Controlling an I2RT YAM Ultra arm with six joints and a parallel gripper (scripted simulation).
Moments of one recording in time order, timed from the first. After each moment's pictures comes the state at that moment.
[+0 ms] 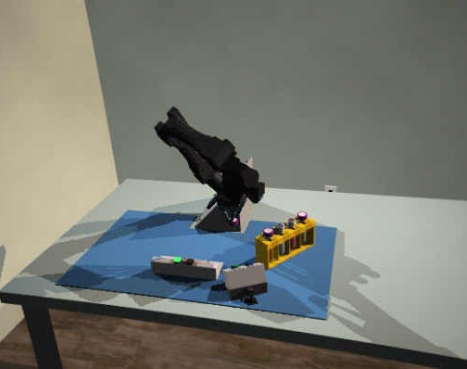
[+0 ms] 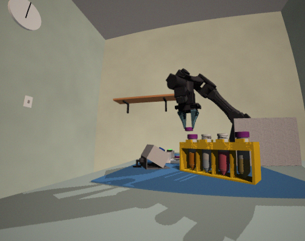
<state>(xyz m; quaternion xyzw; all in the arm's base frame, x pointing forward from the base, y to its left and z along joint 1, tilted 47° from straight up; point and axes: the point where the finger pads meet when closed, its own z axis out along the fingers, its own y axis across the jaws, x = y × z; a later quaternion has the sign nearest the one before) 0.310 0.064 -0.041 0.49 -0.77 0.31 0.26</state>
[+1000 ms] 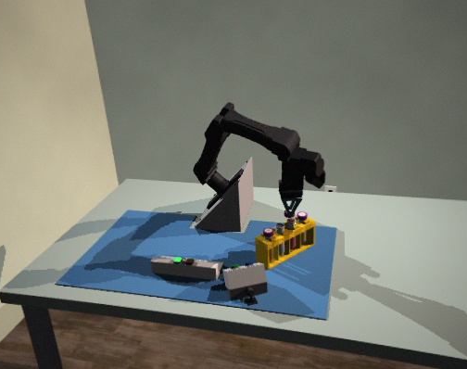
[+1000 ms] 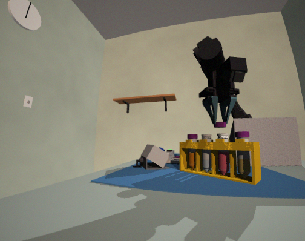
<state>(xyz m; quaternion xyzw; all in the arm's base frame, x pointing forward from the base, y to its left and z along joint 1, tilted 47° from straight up) 0.240 0.189 -0.171 0.69 -0.60 0.23 0.33</state>
